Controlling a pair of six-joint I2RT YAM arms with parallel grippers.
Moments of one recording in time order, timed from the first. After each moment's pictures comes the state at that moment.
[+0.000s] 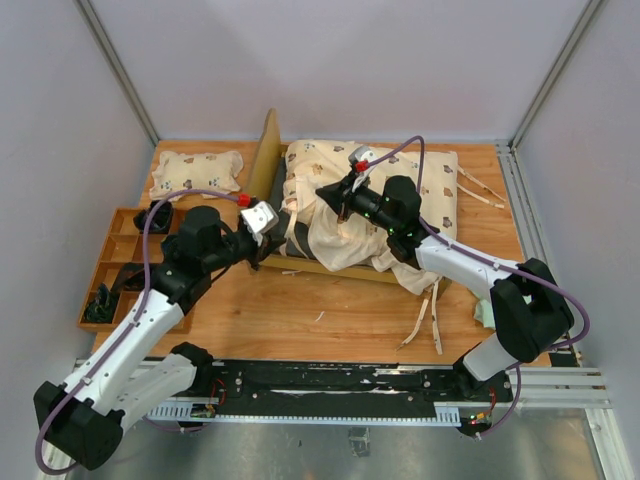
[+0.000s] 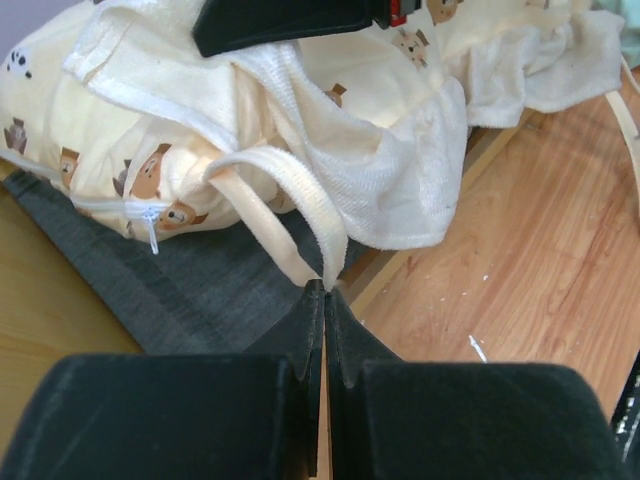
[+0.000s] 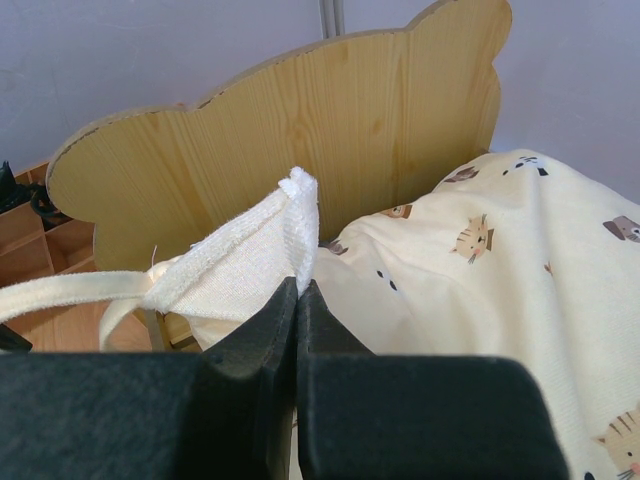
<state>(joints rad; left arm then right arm) -0.44 0.86 0.73 -0.16 0.49 0.28 0.62 1.54 0.97 0.61 -0.34 0.12</state>
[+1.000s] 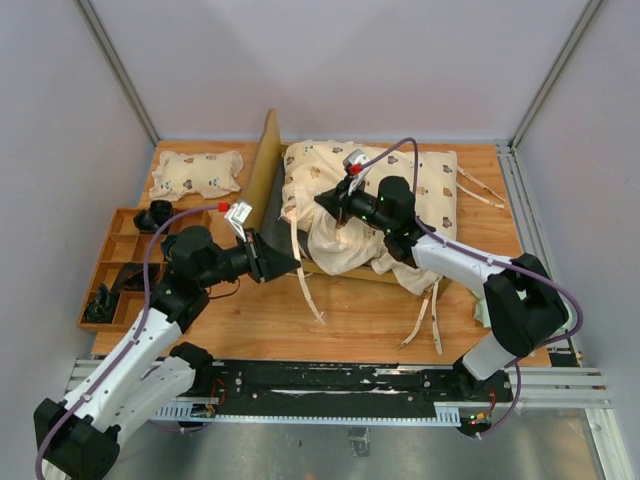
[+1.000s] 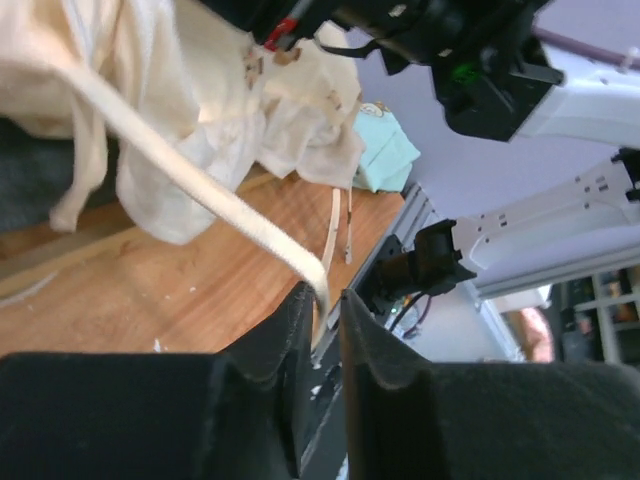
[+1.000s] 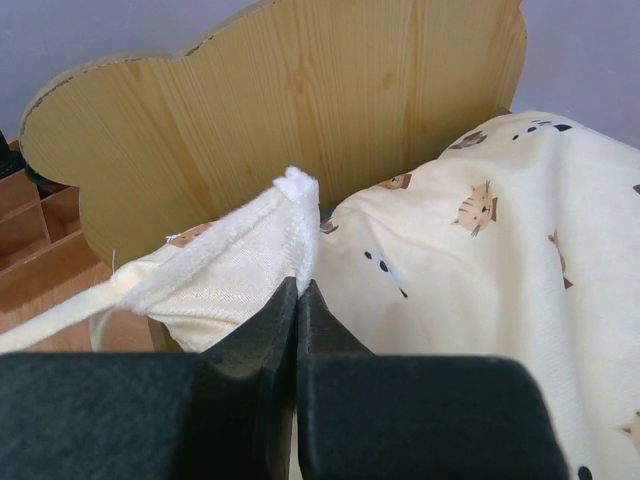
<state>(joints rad) -0.44 0.73 0.62 -0.02 0.63 -0.70 0.62 1.57 0.97 0.57 -0.36 0.11</state>
